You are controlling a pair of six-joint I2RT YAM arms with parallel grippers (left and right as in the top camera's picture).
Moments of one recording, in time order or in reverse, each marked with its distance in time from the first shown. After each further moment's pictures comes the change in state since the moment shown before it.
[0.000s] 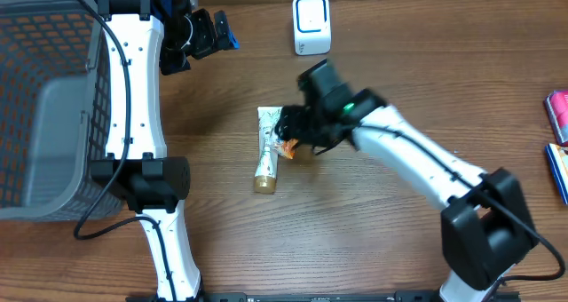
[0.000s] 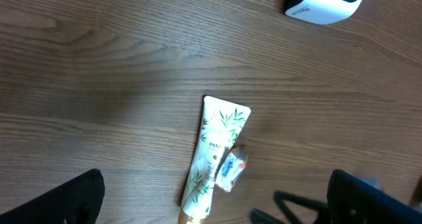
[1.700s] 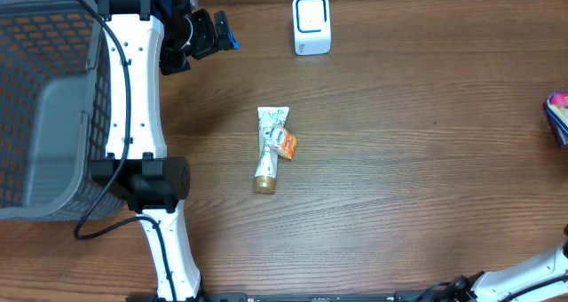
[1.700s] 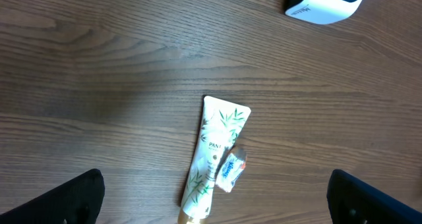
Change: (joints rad) left arm 0.000 0.000 0.000 0.000 0.000 0.000; right arm -1.525 0.130 0.338 -0.289 0.049 0.115
